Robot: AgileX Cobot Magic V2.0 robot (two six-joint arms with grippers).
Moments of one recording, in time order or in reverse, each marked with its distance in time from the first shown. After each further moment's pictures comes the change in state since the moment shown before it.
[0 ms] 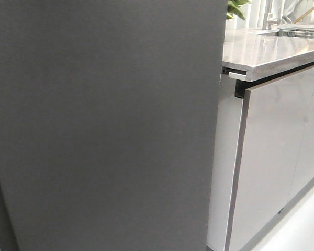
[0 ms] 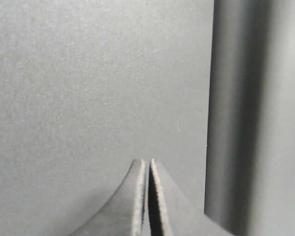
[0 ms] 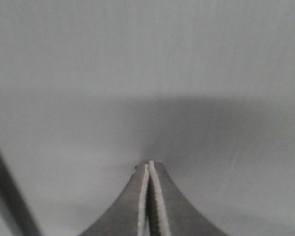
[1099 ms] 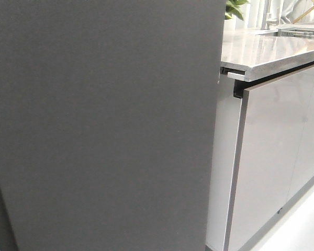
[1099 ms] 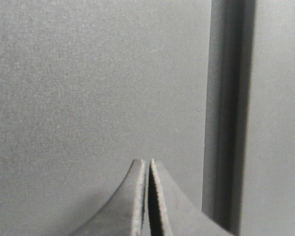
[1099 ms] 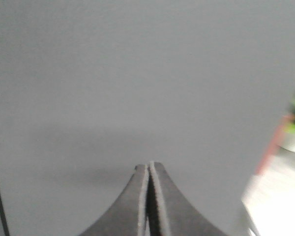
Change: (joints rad) left arm 0.000 0.000 0.000 0.000 0.000 0.000; right arm -0.174 -0.791 0.259 -0.497 0.429 0.294
